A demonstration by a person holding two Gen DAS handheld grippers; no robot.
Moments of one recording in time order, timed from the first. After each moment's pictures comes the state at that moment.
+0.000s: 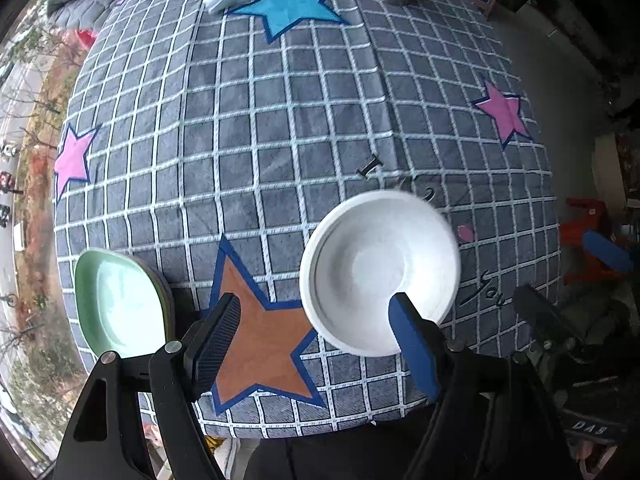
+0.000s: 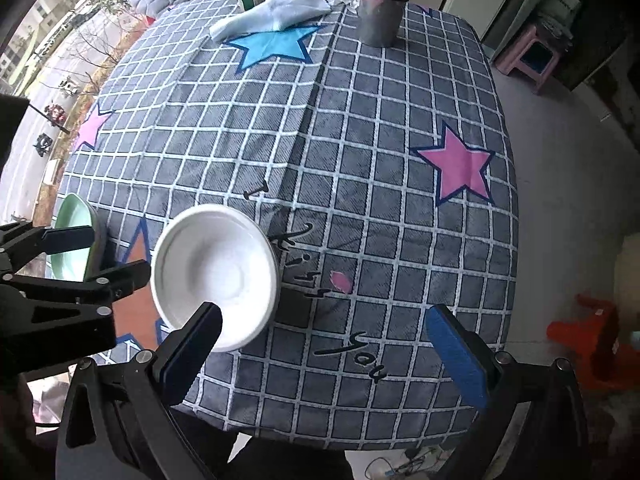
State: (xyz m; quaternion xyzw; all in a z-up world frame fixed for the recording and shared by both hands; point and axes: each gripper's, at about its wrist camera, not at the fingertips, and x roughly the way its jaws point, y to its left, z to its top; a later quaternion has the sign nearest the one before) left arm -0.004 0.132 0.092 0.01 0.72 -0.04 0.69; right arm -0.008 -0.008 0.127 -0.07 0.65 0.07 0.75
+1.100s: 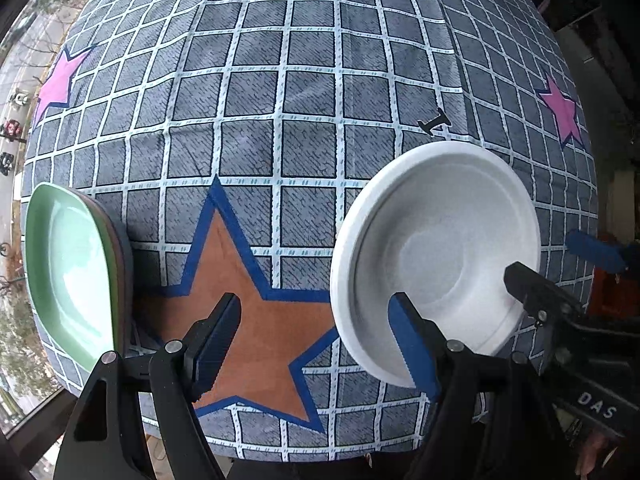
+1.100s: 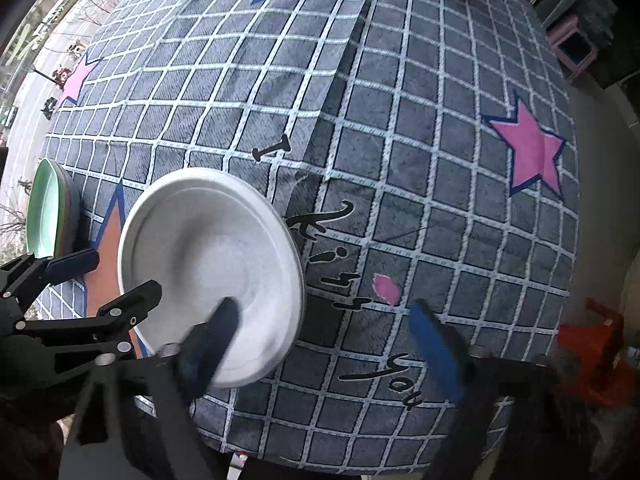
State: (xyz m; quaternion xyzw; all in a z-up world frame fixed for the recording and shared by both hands) left arm -0.040 0.150 0.016 -0.05 0.74 0.00 0.67; right arm 0.015 0.029 0.038 -0.09 0.70 0.11 0.70
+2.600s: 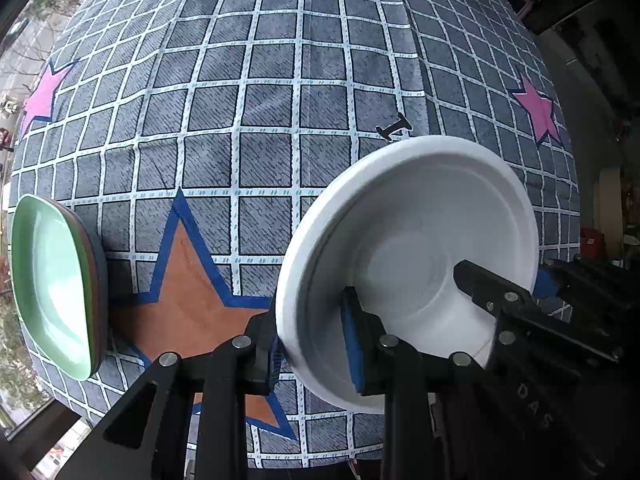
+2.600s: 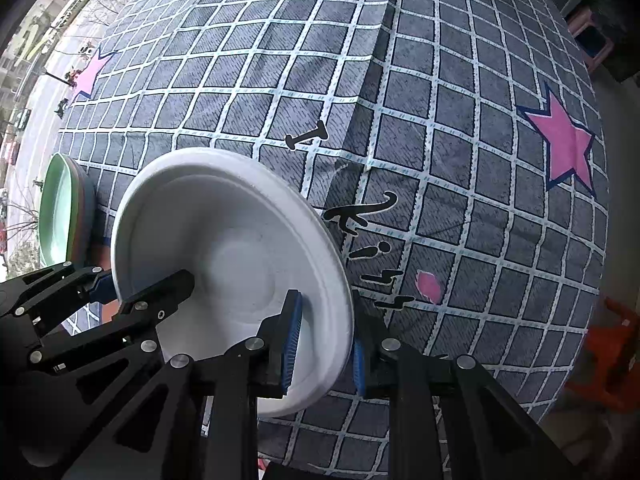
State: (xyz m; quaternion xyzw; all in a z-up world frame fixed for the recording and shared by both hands) left arm -0.025 0.109 -0.009 -0.05 0.72 -0.02 0.69; right arm 0.000 0.095 -0.045 -0.07 0.71 0.13 0.69
